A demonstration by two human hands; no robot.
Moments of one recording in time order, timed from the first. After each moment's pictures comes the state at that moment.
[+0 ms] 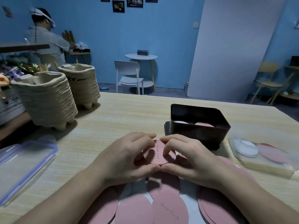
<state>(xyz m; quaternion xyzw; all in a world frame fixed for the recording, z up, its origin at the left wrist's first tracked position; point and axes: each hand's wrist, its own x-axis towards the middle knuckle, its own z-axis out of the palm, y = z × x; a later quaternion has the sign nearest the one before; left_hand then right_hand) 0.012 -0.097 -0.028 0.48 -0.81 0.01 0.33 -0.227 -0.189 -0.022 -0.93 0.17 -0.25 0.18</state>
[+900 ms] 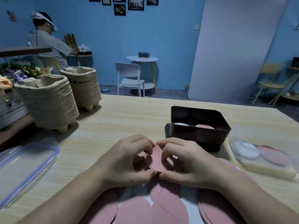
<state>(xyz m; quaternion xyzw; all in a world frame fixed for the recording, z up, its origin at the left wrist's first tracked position) 0.012 -0.097 -0.029 0.46 -0.81 -0.04 0.36 -0.221 -0.188 -0.016 -0.95 0.13 -0.24 0.16</state>
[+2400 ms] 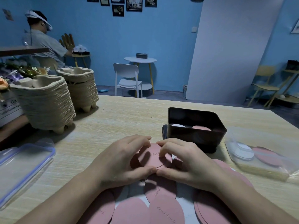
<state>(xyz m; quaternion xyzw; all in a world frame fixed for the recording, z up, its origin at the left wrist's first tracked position) 0.015 -0.097 -0.031 0.50 -0.80 0.00 0.32 -0.225 -0.188 -0.021 -0.94 0.16 -0.26 0.18</state>
